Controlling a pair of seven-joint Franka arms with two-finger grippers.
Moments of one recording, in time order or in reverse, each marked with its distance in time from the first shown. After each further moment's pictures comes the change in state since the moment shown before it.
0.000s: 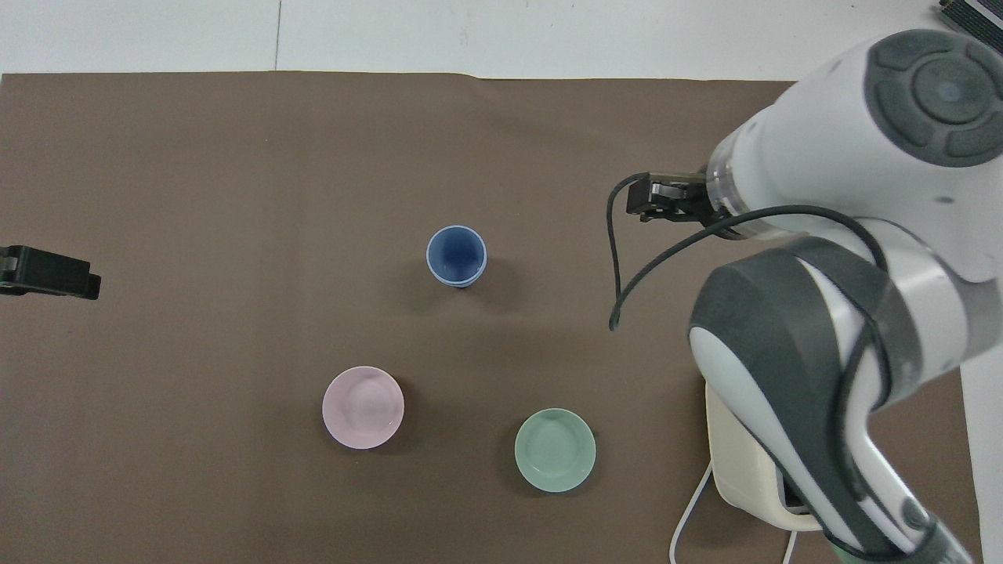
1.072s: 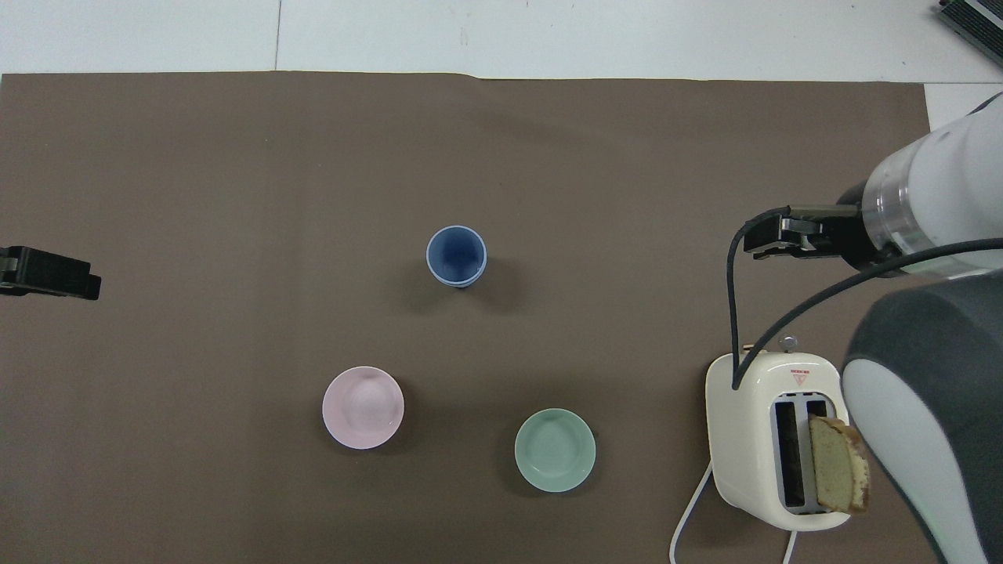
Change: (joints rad) left arm 0.000 0.000 0.000 0.000 0.000 -0.002 0.000; right arm 0.004 -0.050 -0.104 0.019 0.008 -0.100 -0.112
